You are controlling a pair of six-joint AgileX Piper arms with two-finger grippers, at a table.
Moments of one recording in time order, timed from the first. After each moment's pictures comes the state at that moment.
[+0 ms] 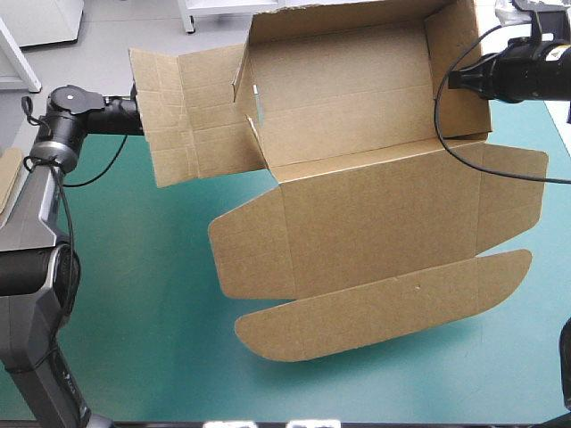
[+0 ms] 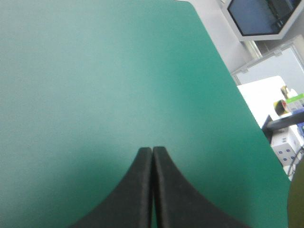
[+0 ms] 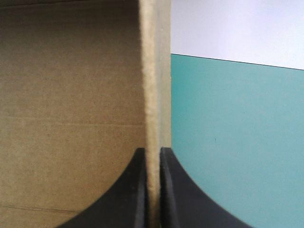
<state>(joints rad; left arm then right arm) 0.08 1.98 -1.89 -1.13 1.23 0.62 -0.10 1.58 -2.09 0.49 1.24 -0.24</state>
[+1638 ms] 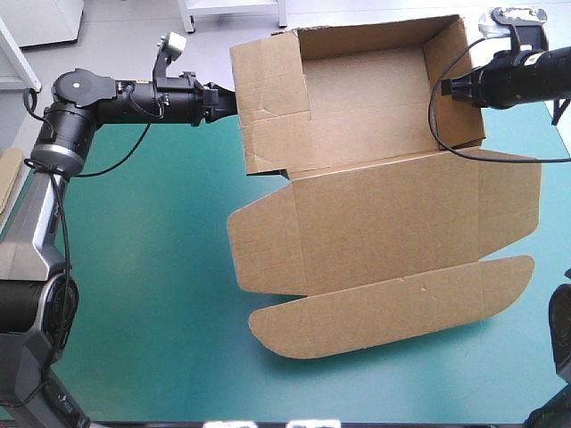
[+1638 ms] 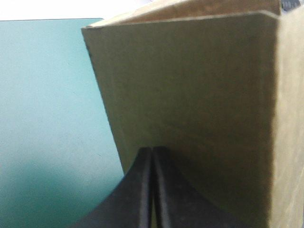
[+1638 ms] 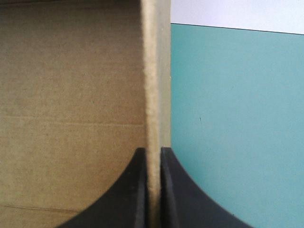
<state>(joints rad) -0.07 1.82 -1.89 -1.24 1.23 0.56 -0.10 1.71 -2.09 0.44 1.24 -0.24</state>
